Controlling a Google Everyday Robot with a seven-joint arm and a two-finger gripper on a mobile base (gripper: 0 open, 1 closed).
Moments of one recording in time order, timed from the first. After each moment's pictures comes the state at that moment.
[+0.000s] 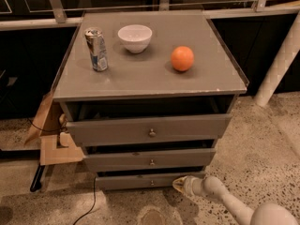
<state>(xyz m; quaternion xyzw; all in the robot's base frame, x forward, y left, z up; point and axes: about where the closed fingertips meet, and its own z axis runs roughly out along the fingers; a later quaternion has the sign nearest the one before) 0.602 -0.179 0.126 -0.66 0.63 0.04 0.40</state>
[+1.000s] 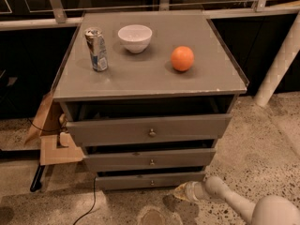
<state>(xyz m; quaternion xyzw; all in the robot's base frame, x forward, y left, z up) 0.552 -0.177 0.128 -0.68 0.65 0.12 0.34</state>
